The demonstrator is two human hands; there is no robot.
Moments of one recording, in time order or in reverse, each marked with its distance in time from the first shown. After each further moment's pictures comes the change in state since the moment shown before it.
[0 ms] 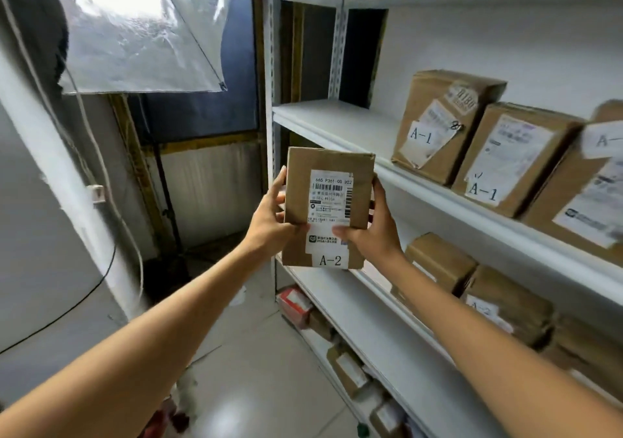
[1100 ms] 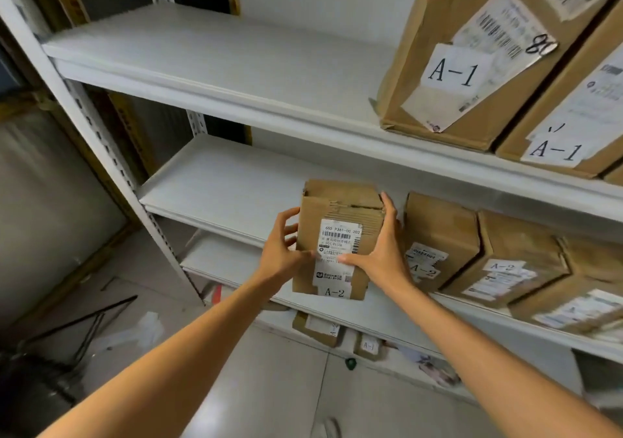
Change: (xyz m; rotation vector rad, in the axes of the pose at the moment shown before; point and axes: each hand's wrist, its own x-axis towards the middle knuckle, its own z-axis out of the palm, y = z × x) left_hand 0.243 -0.201 0.058 -0.088 -0.585 -0.281; right_hand 0.110 0.180 0.059 -0.283 0.481 0.526
